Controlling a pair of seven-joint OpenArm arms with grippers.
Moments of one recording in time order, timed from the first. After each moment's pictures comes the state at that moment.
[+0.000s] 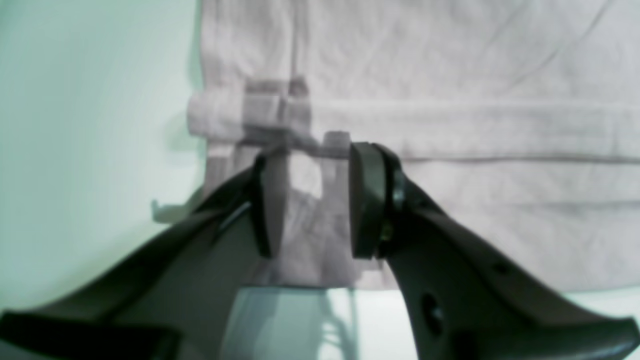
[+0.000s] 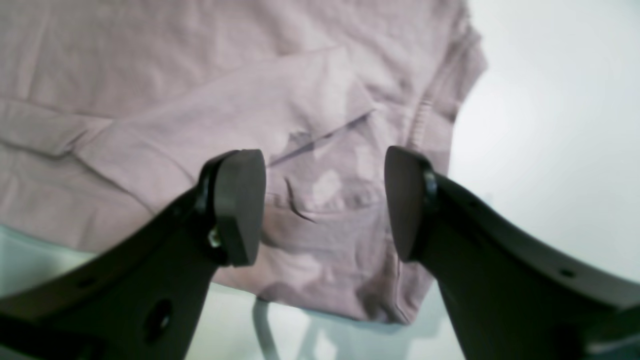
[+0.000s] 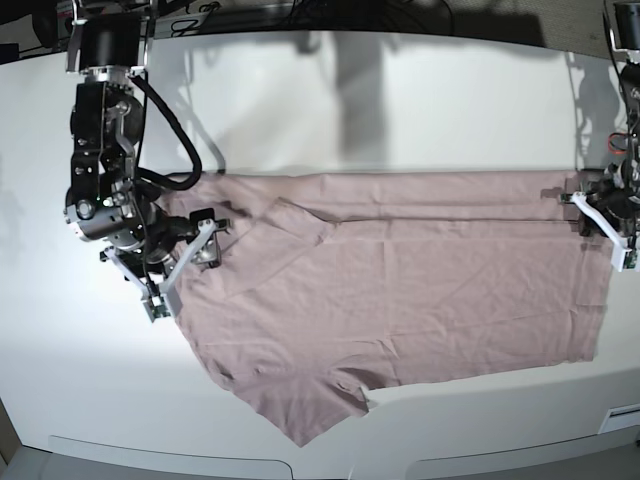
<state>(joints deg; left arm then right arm) 4.2 -26.1 -13.0 82.9 -19.7 -14.2 40.7 3.1 14.4 3.8 97.8 16.0 18.3 -61.8</state>
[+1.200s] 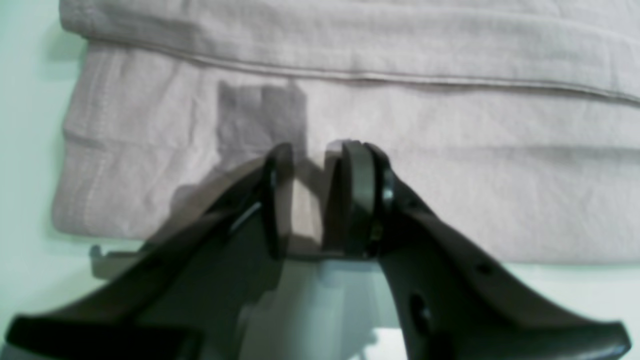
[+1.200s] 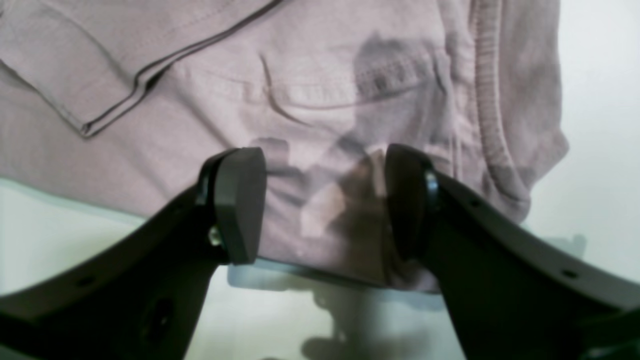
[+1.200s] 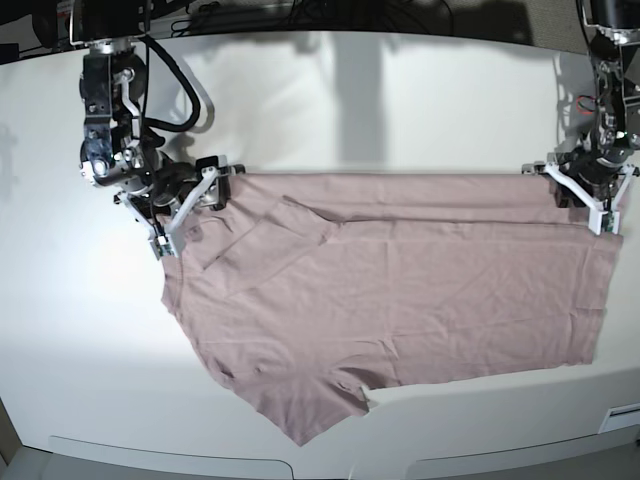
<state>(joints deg) 9.5 -21.3 -10.9 75.1 -16.6 -14.8 31.2 -5.6 16.2 3.9 86.9 17.5 23.1 -54.5</state>
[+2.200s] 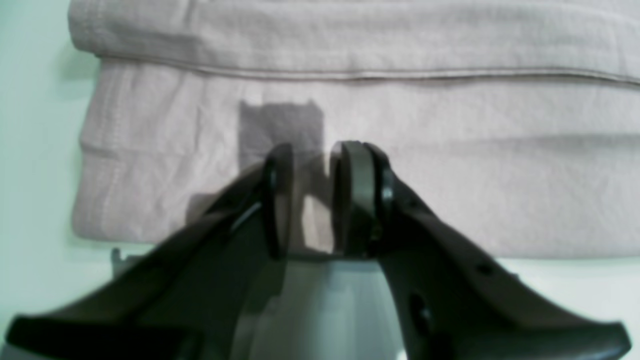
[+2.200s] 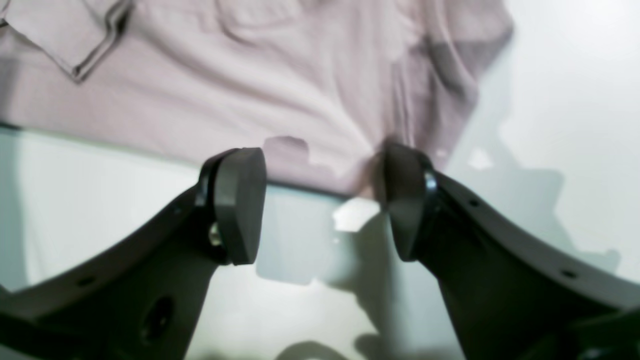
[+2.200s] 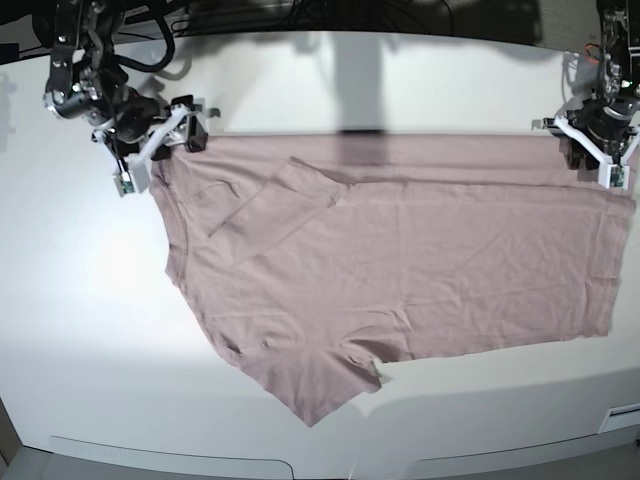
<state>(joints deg) 22.6 -23.3 -11.7 81.2 -16.1 -14.0 25.3 -22.7 16.3 17.8 96.5 27.4 29.0 -56.1</state>
